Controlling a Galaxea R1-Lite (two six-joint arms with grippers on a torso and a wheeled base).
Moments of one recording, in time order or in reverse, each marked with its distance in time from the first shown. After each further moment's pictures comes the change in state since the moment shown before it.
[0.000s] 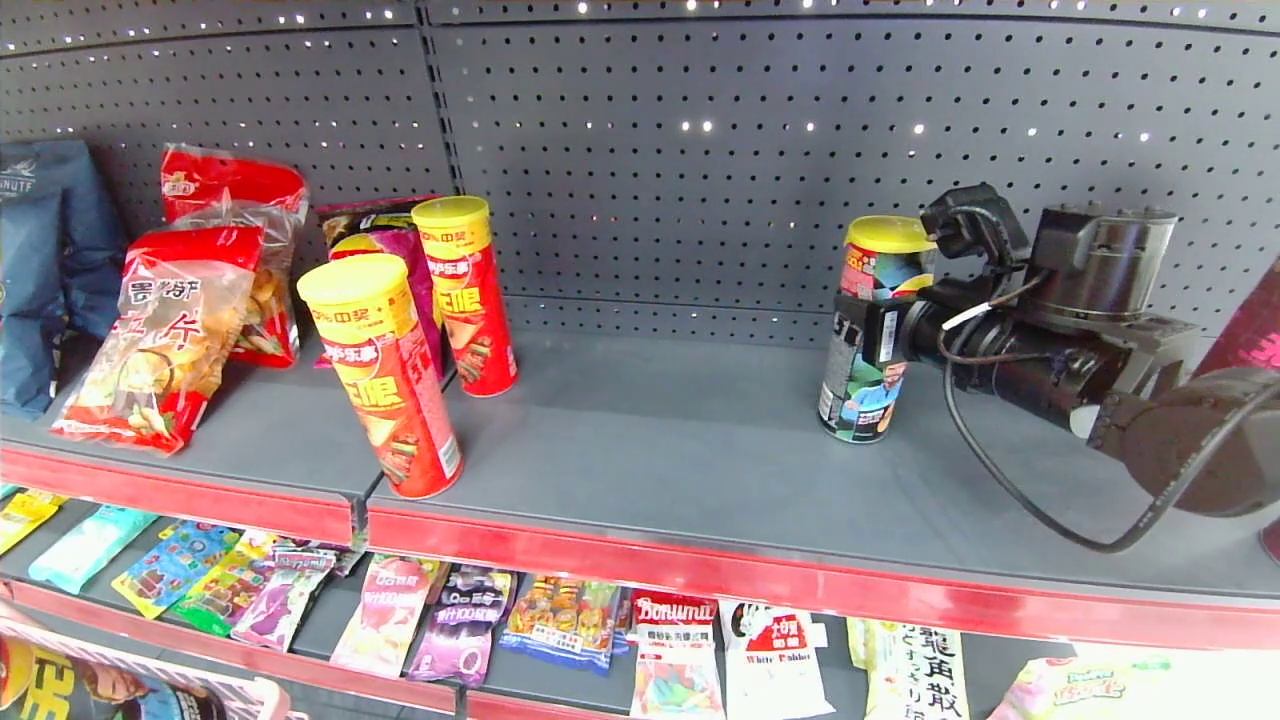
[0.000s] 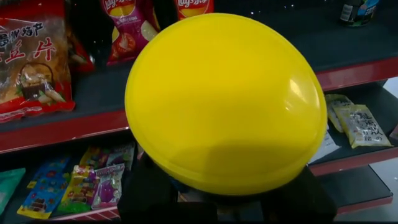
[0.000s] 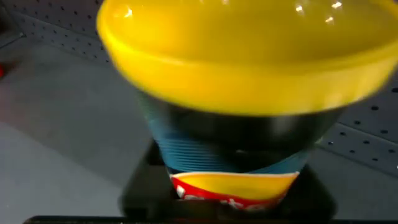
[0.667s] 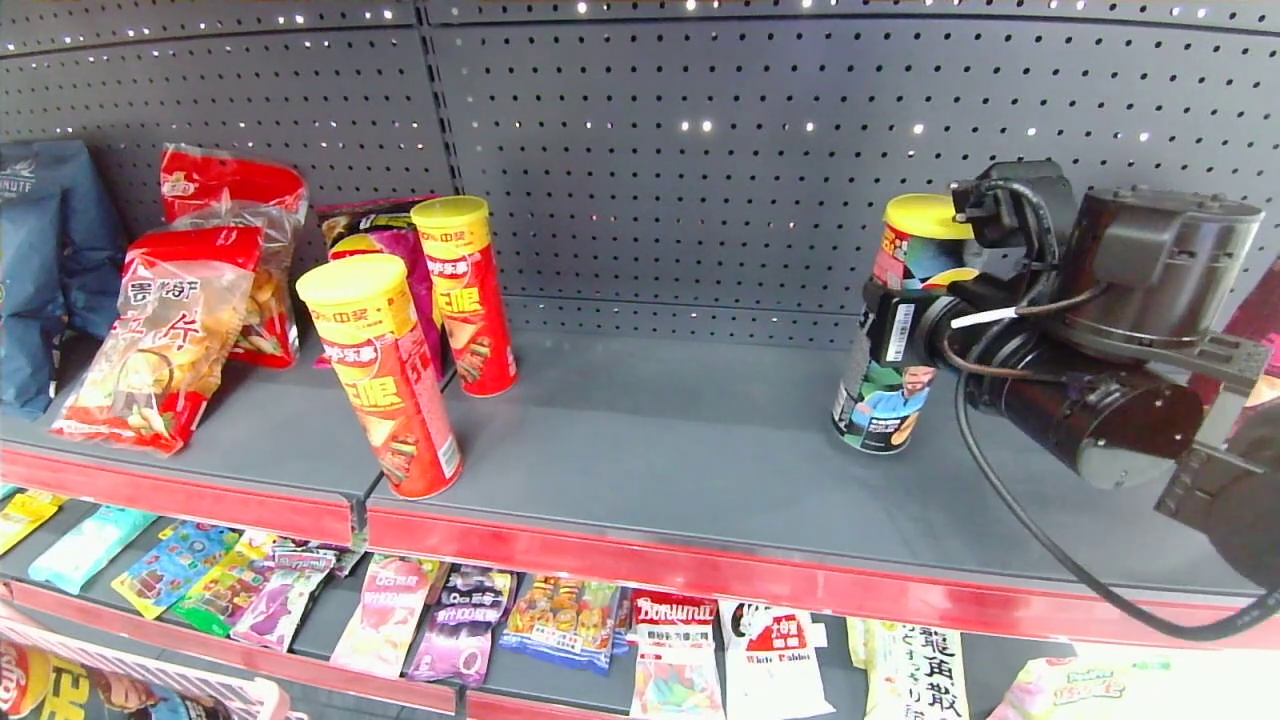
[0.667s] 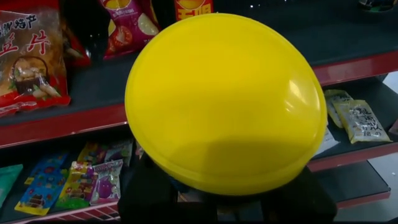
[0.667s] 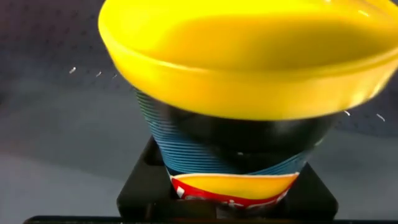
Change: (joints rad) left arm 0.000 -0.001 0.021 0.000 0.000 0.000; right arm 0.207 -0.130 0.071 0.001 -0.463 0.066
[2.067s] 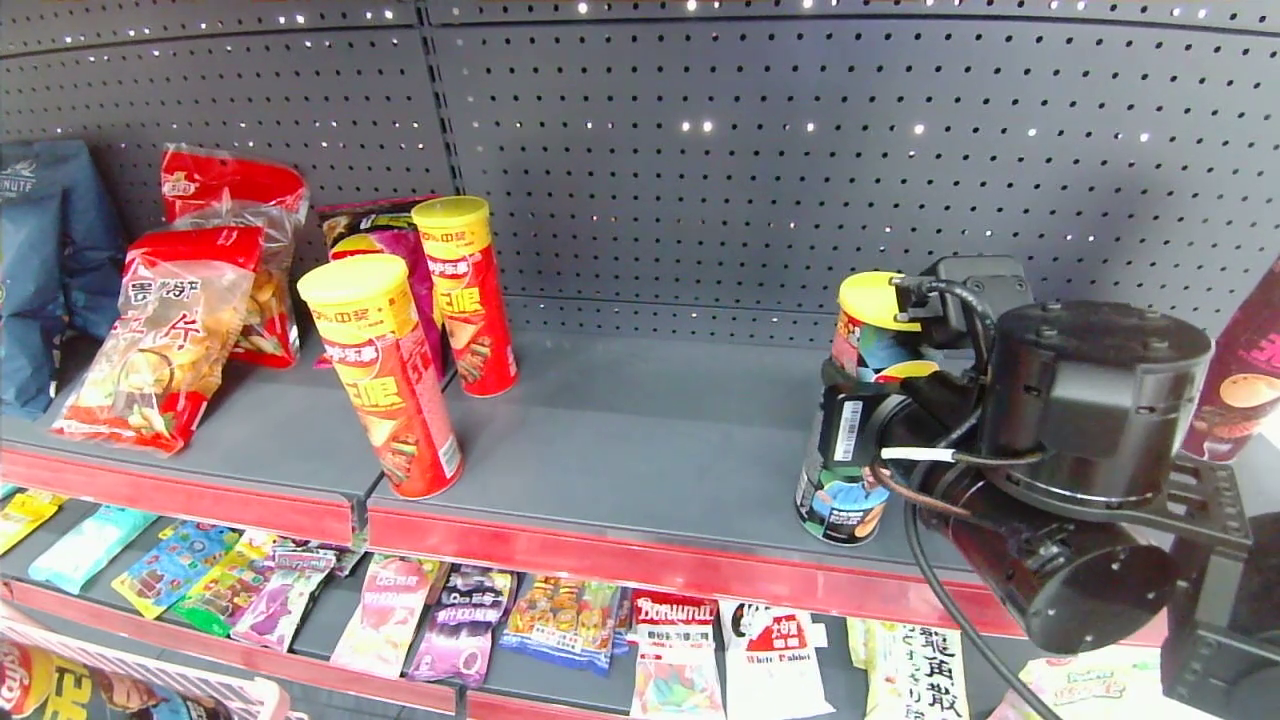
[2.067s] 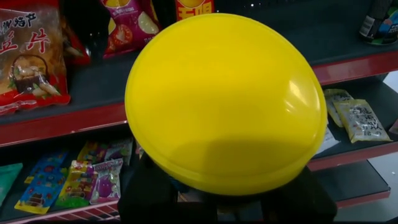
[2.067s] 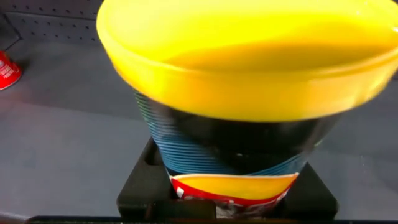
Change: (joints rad) left arm 0.000 0.002 0.001 0.000 0.000 0.000; right arm 0.271 0.002 0.123 -0.002 -0.269 0.120
